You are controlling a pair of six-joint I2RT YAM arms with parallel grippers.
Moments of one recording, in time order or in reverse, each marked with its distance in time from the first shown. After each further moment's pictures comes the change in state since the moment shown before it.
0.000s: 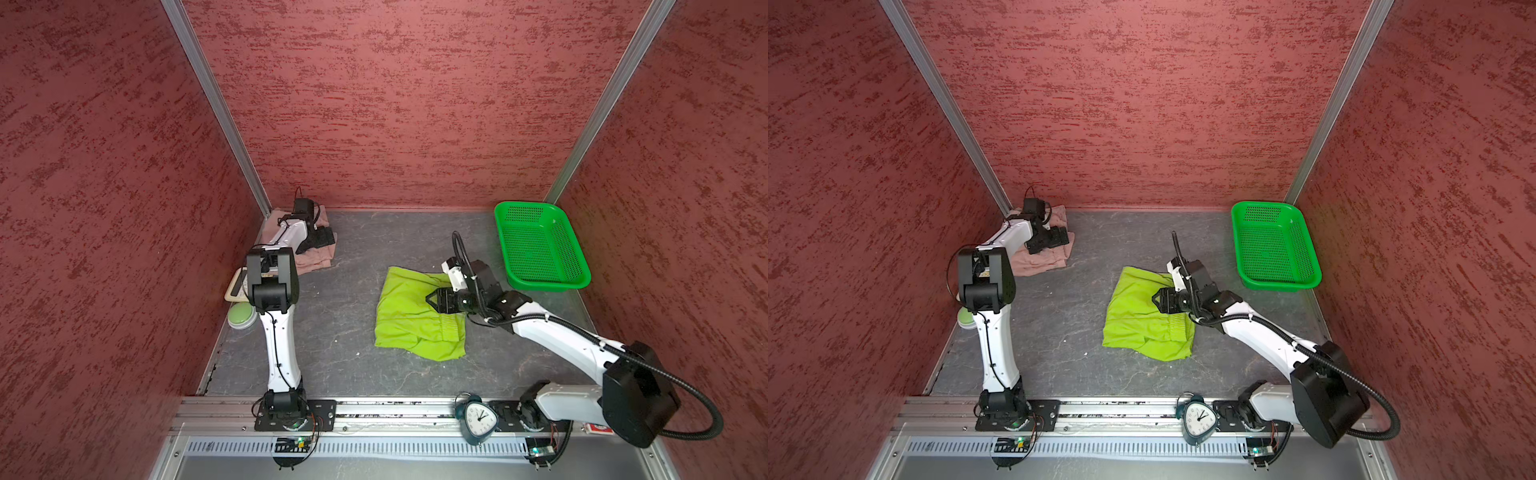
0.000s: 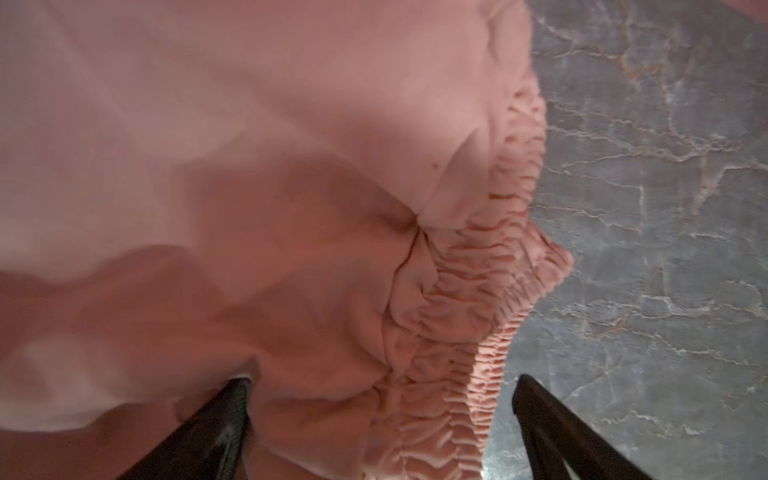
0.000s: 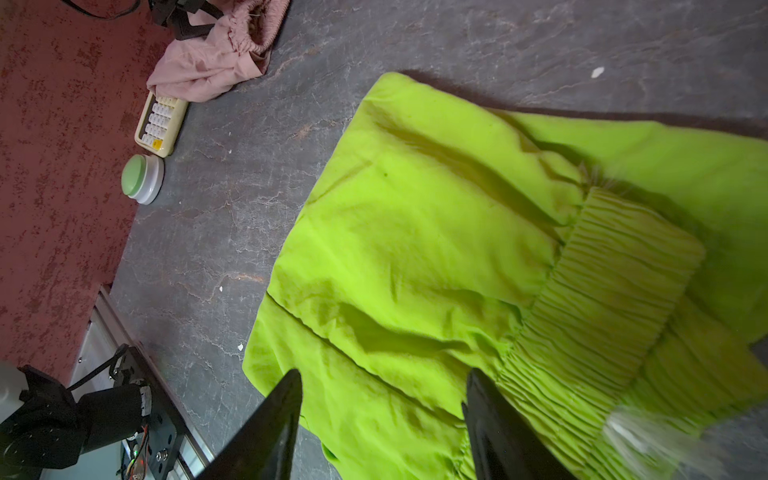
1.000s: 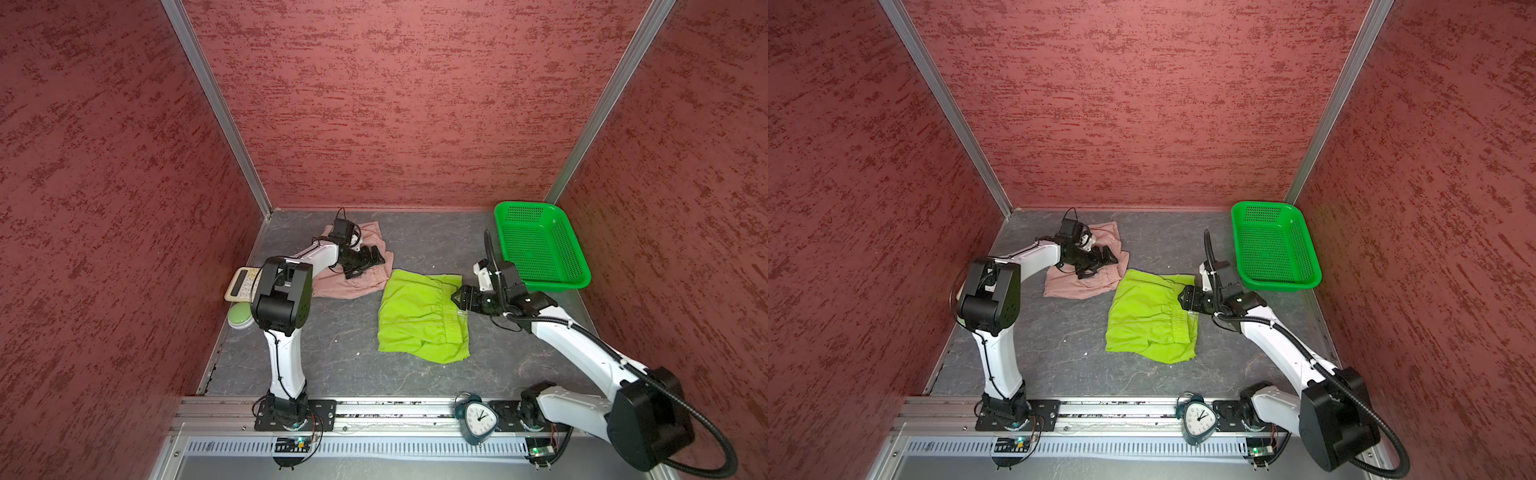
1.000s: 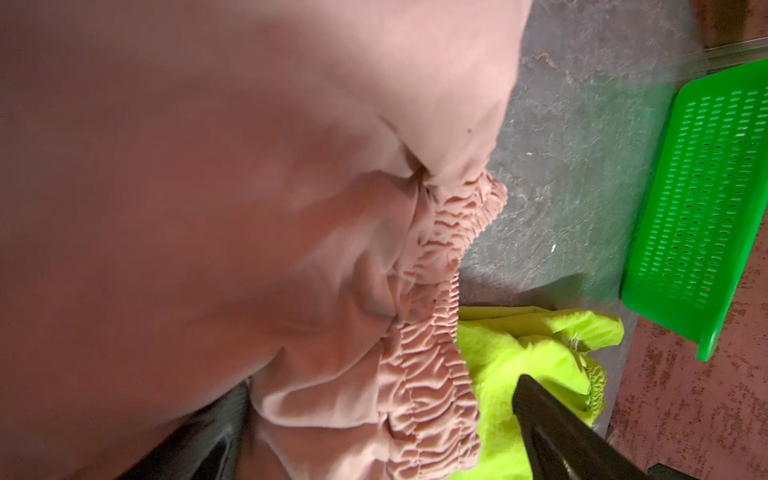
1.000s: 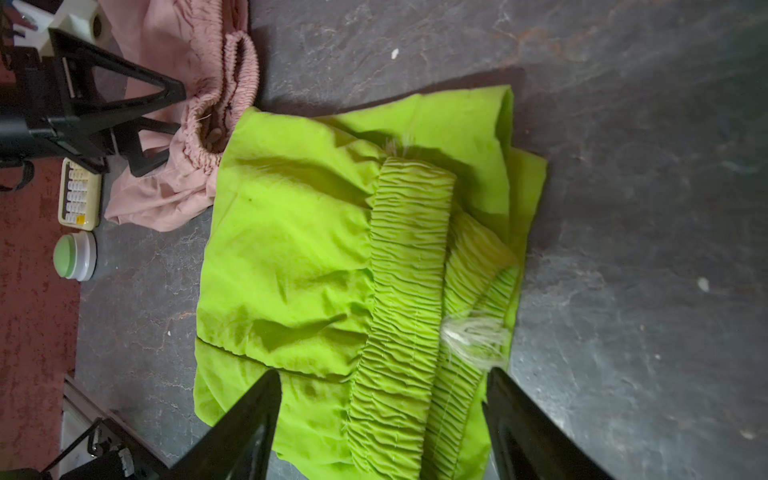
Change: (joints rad) left arm -0.289 -0.273 -0.465 0.190 0.415 -0.248; right arm -0.208 -0.132 -0.048 -0.229 0.028 0.058
